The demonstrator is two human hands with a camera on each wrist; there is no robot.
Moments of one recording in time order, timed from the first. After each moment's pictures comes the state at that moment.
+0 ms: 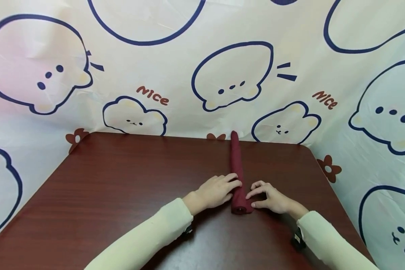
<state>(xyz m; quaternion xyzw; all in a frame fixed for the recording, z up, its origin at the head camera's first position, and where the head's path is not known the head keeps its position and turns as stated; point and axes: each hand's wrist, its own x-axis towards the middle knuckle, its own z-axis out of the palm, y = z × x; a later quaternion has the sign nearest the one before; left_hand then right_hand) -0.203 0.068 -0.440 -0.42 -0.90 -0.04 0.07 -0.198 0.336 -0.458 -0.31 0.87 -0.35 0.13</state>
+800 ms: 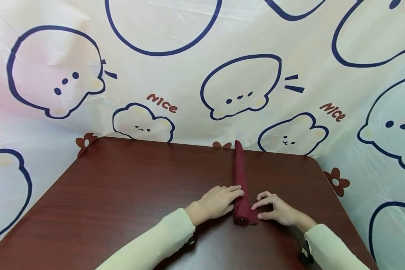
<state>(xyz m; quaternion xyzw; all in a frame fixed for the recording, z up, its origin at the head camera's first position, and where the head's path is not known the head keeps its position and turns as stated) -0.197 0.060 -0.444 -0.39 -0.92 -0.05 0.04 -0.196 0.339 -0.462 -0.33 0.86 -0.36 0.12</state>
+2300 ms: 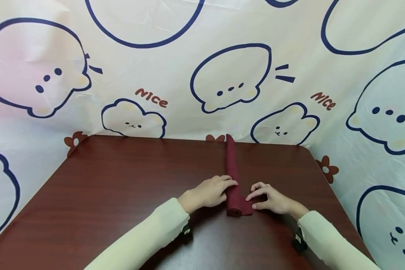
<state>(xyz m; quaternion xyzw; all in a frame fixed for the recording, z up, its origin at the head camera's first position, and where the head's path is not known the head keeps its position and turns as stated) -0.201 0.059 -0.420 -0.35 -0.93 -0.12 -0.07 -0.199 0.342 -0.460 -0.31 0.87 -0.36 0.14</state>
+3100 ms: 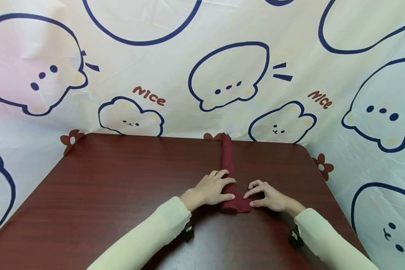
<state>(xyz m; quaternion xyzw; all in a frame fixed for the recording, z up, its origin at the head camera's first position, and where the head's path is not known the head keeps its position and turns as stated) -0.205 0.068 -0.429 -0.30 -0.94 -0.12 -0.09 -0.199 0.340 -0.459 -0.29 0.88 -0.35 0.14</state>
